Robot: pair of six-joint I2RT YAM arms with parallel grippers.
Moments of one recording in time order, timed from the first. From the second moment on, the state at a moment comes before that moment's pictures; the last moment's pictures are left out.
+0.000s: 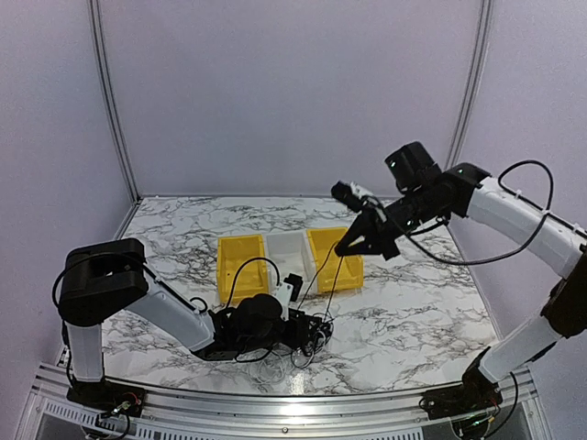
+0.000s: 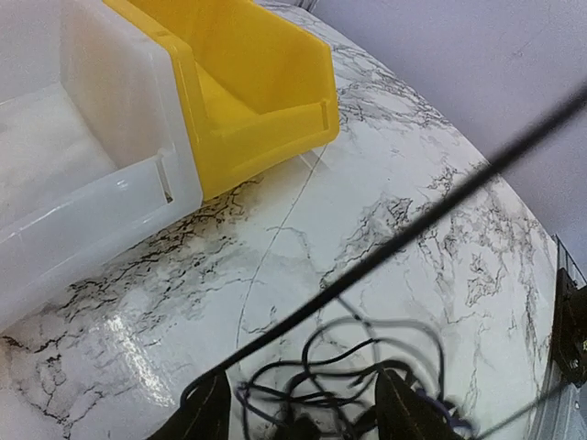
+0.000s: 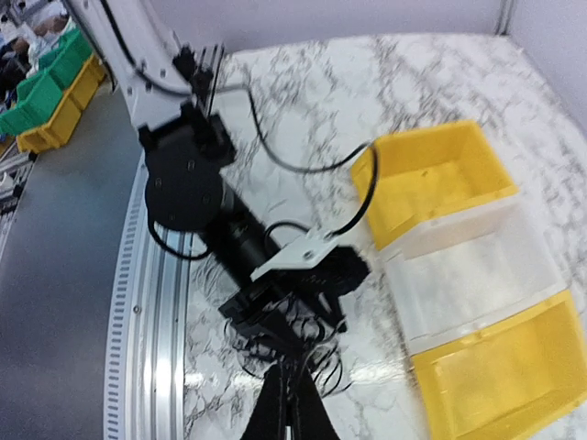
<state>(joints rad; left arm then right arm) -1.20 2.01 0.85 0.72 -0.24 -0.58 0.64 1.45 1.37 -0.87 -0.79 -0.56</state>
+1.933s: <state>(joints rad) -1.20 1.33 1.00 0.17 -0.17 -0.09 0.57 1.20 1.21 -0.65 -0.78 -0.62</state>
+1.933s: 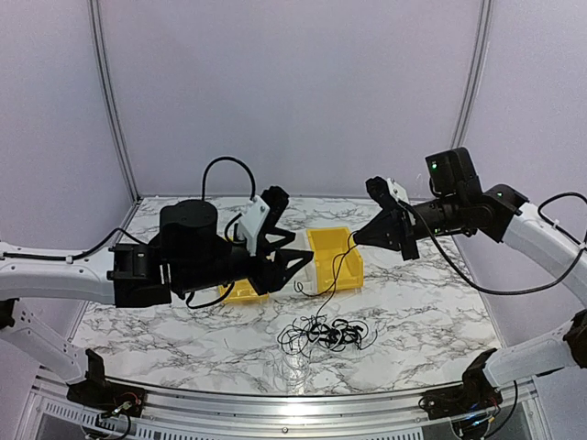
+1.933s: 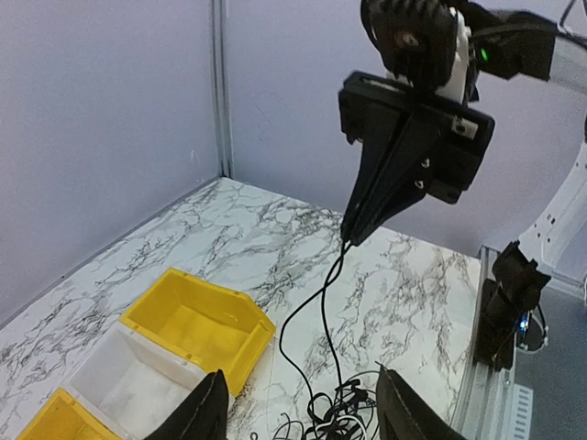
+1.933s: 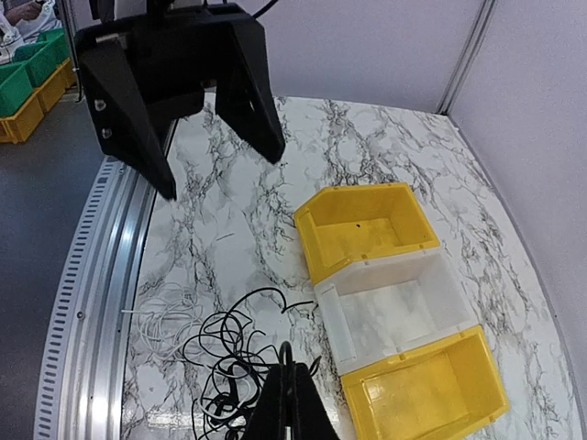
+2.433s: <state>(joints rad) -1.16 1.61 1.21 0.06 0.12 0.04 0.63 1.20 1.26 -0.69 -0.79 -0.64</state>
